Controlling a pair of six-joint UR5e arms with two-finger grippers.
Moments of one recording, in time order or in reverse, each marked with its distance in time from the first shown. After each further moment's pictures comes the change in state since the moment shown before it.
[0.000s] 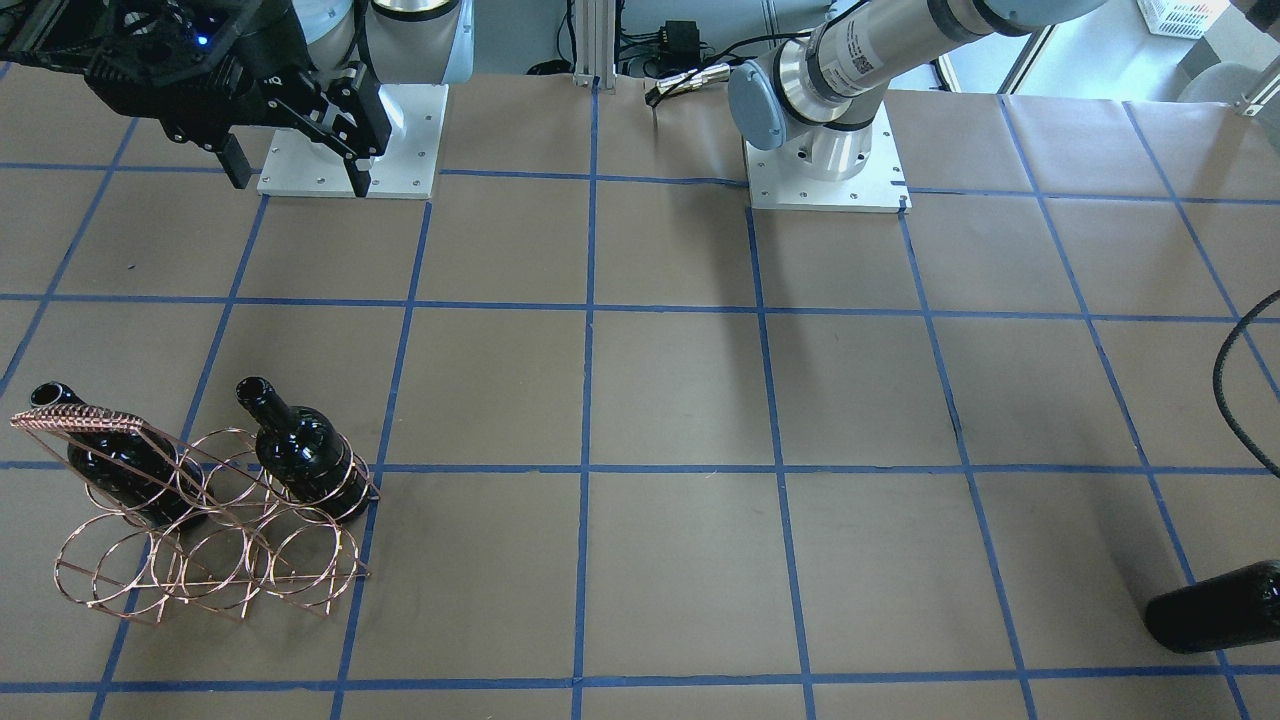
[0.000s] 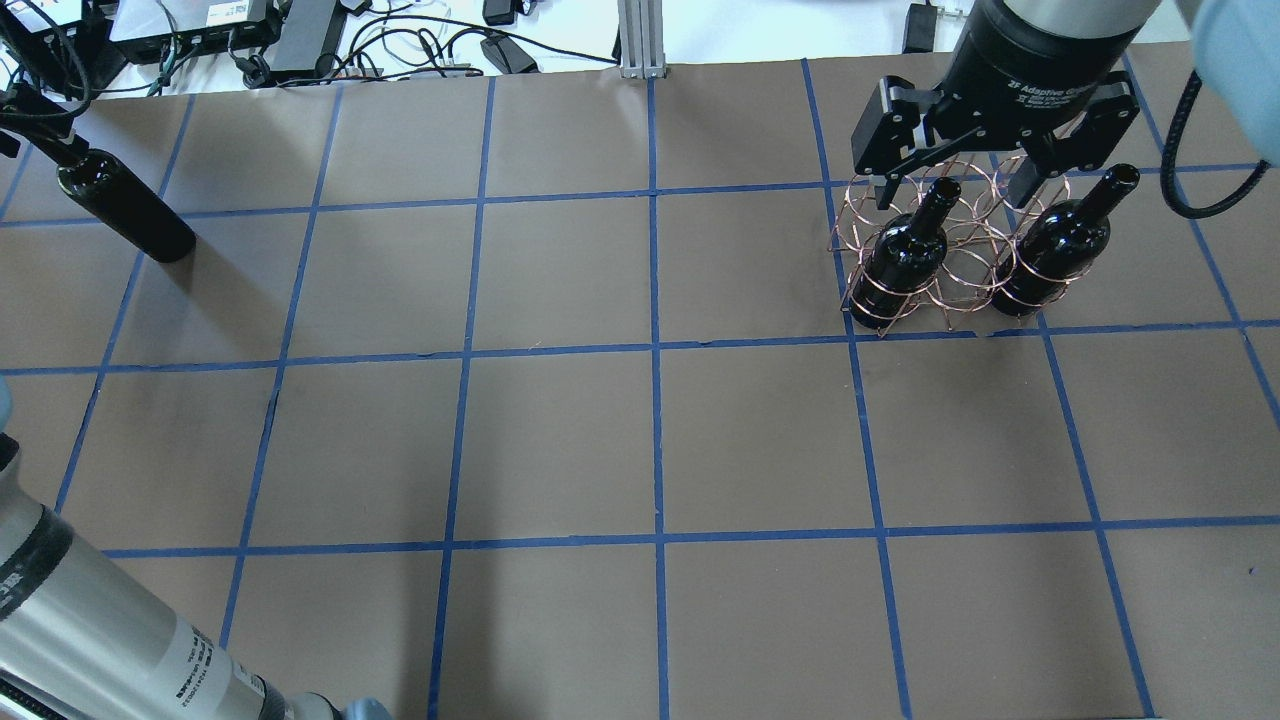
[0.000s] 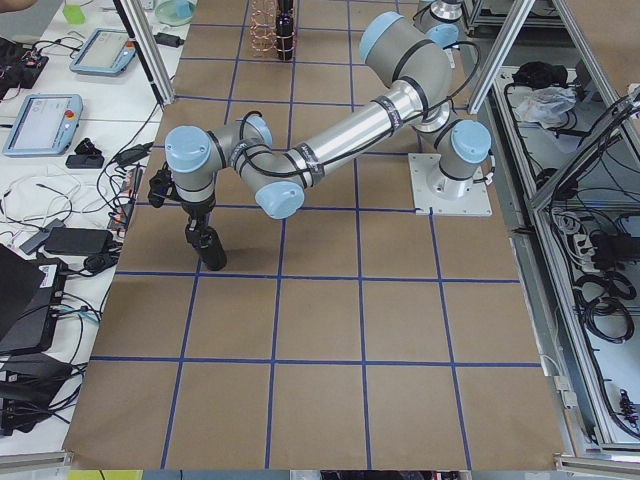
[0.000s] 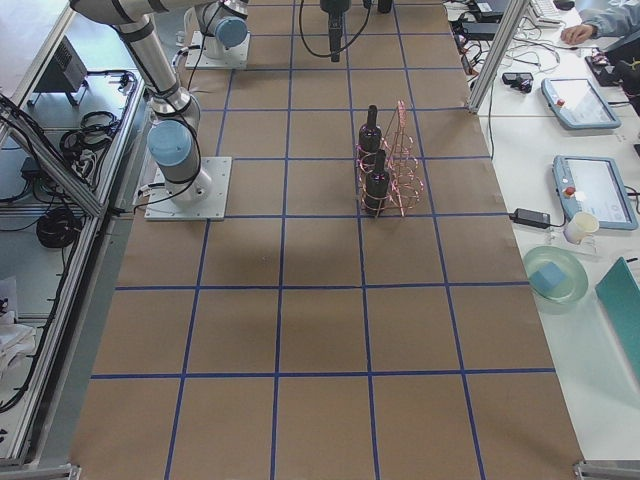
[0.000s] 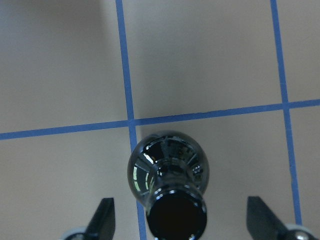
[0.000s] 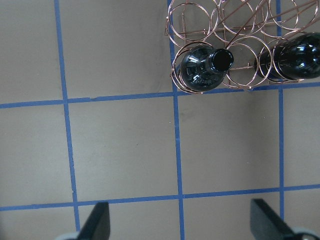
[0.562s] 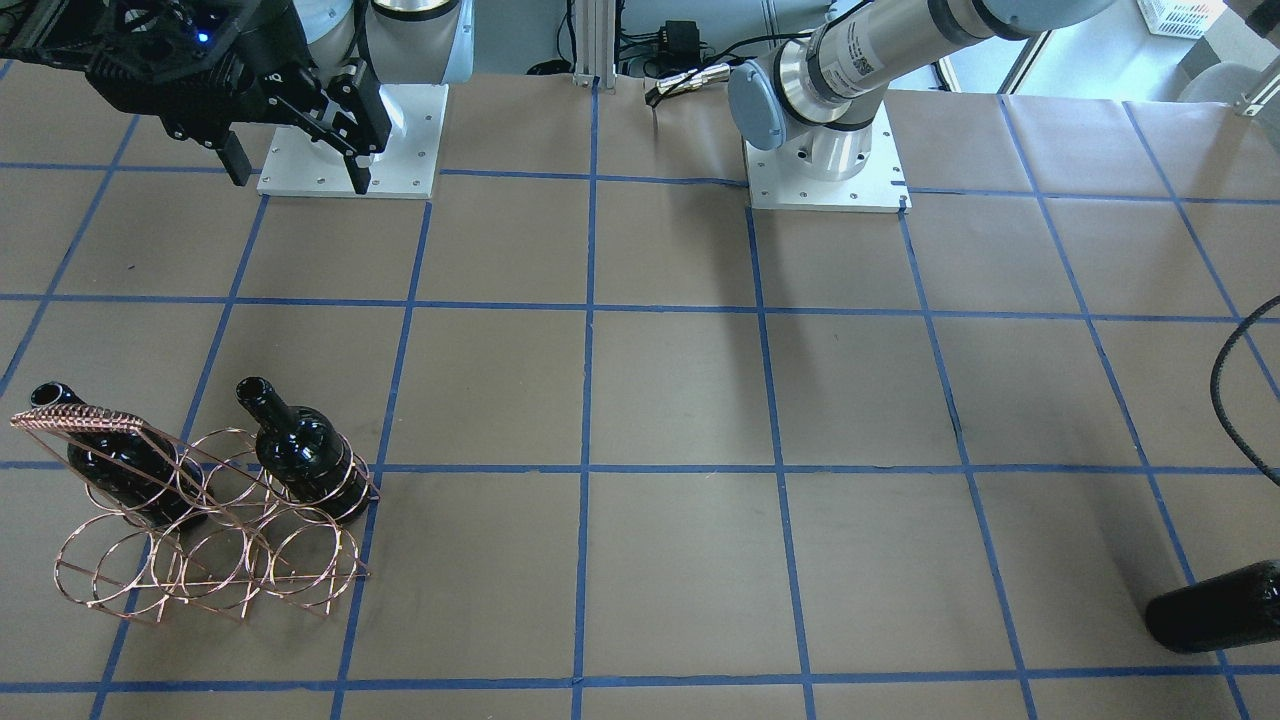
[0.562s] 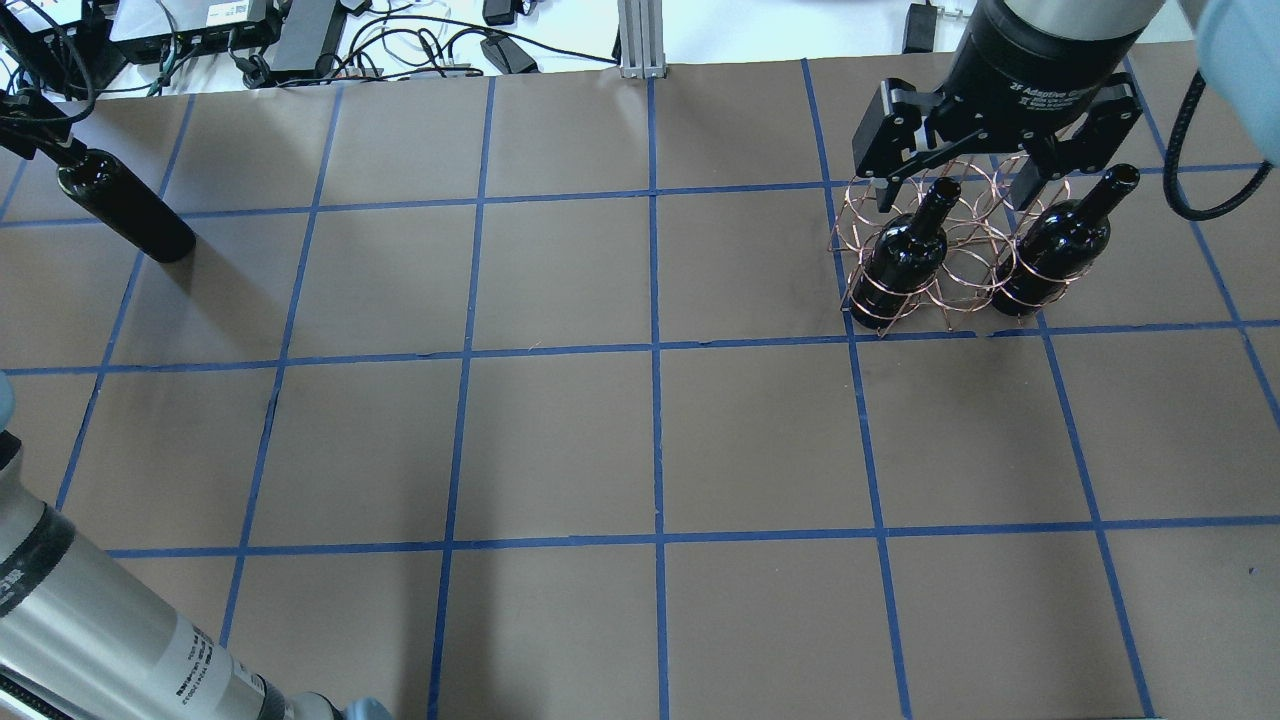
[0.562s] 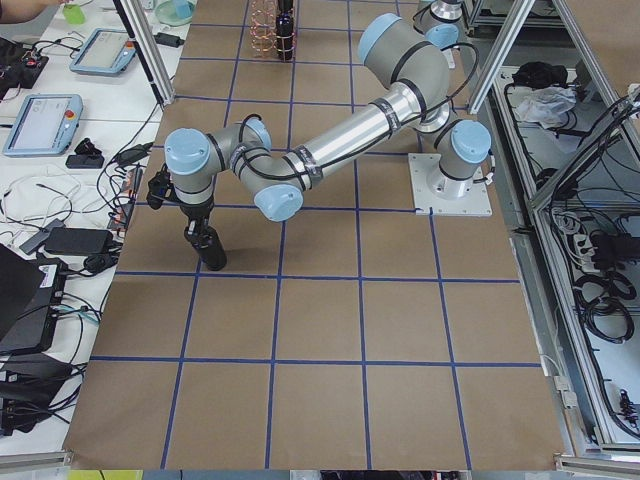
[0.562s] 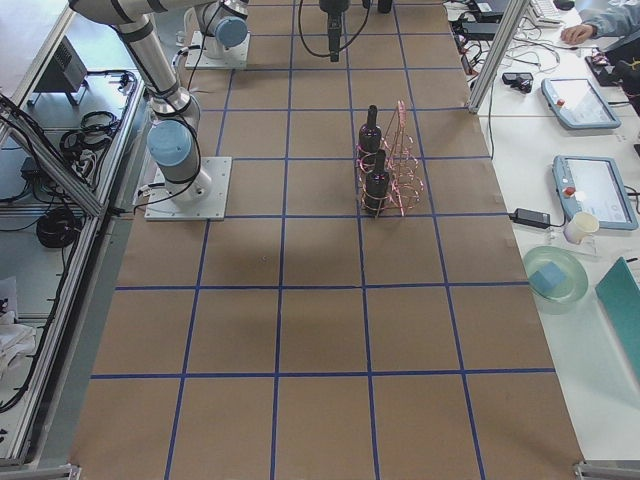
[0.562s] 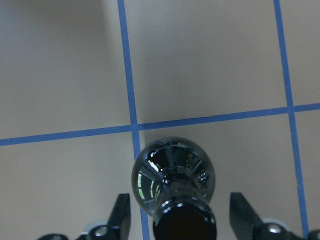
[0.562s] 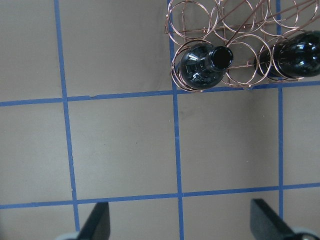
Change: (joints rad) left arm 0.000 -0.010 0.002 0.019 -0.001 0.005; right arm 0.000 -0.002 0.001 0.006 -0.001 -0.002
